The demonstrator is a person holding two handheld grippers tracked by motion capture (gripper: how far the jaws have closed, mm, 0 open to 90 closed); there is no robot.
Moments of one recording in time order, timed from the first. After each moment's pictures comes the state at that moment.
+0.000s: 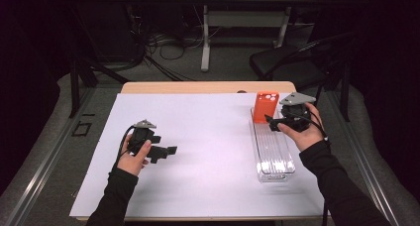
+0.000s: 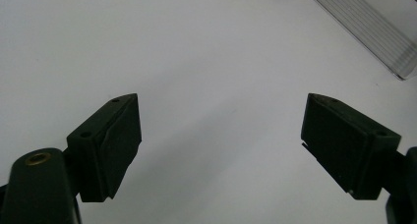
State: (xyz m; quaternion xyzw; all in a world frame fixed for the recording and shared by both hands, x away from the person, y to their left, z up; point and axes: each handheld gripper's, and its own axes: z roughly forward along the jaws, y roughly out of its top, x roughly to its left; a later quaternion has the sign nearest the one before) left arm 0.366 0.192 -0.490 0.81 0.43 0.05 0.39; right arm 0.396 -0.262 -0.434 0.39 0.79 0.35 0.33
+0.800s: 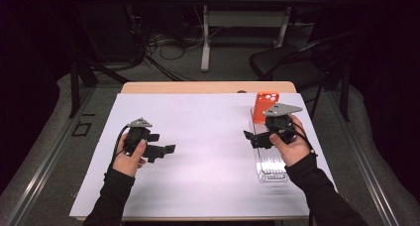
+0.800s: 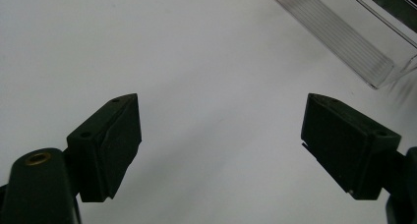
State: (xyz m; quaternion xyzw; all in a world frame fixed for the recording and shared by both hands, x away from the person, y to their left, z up) left arm 0.357 0.196 -0.474 0.81 0.42 0.05 0.41; right arm 0.355 -0.206 -0.429 0.37 0.80 0.40 0.24
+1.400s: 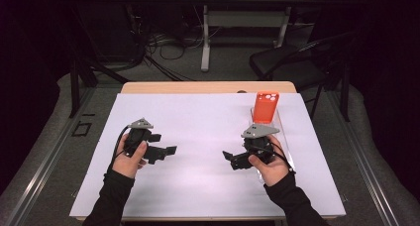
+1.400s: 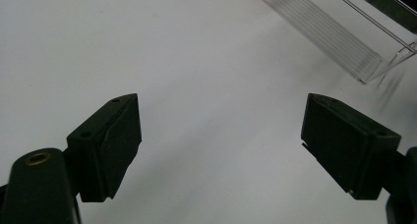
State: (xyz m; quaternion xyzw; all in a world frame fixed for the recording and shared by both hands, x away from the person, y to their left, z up) left arm 0.352 0.192 -0.470 0.82 0.40 0.05 0.42; right arm 0.324 -0.158 -0.469 0.34 0.81 0.43 0.19
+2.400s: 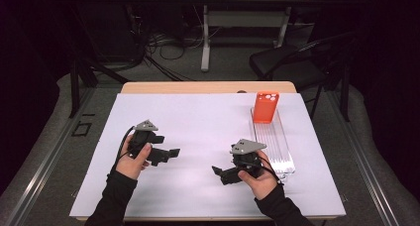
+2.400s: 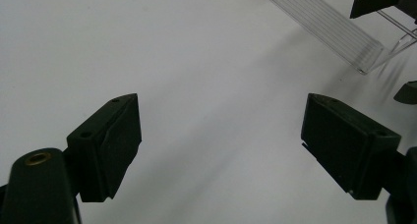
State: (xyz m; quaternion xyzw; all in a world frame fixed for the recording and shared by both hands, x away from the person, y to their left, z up) left arm 0.351 0.183 -0.474 0.83 0.39 0.05 0.41; right arm 0.306 -0.134 -0.504 0.32 0.82 0.45 0.16
